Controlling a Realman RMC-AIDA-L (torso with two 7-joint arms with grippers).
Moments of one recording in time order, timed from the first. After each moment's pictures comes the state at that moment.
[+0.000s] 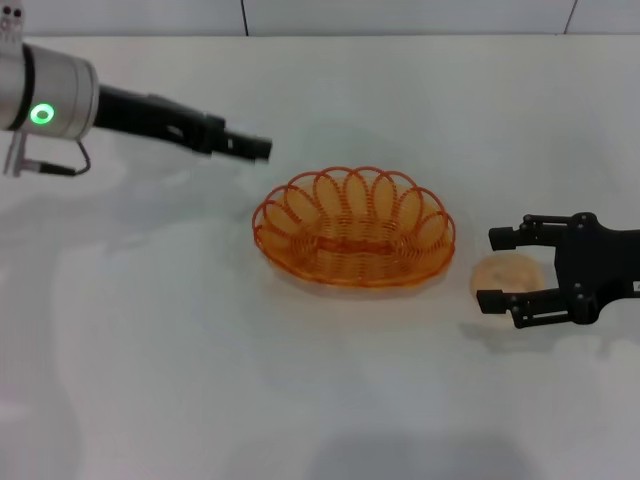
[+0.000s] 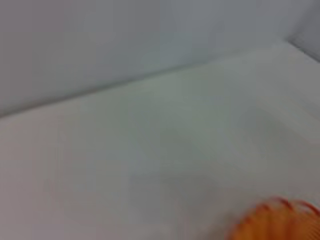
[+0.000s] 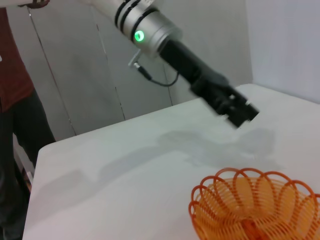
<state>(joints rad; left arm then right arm) -0.74 -2.03 0.87 0.86 2.29 1.39 -2.12 0.37 2.01 -1.08 -0.93 -1.79 -1.58 1.48</state>
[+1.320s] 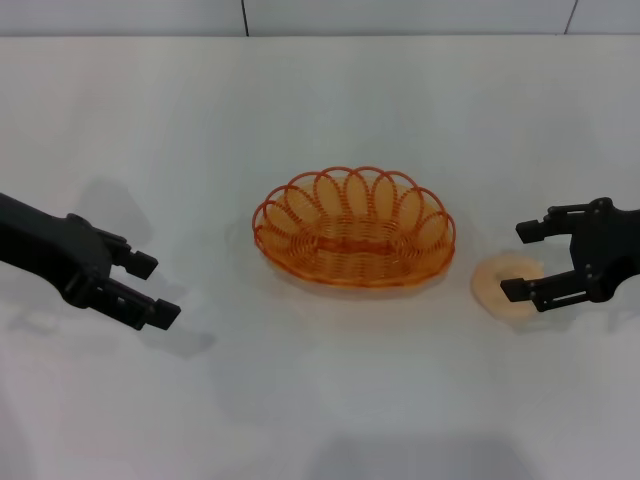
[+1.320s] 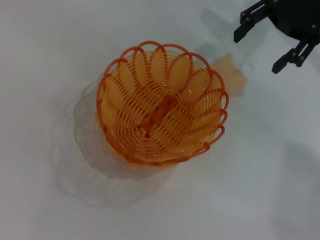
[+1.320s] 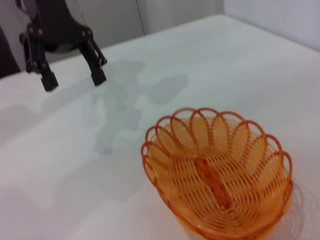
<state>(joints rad) -0.61 -1.95 0.88 1.06 2.35 1.92 -1.99 0.43 2.00 -1.08 -1.05 -2.02 -1.54 1.67</state>
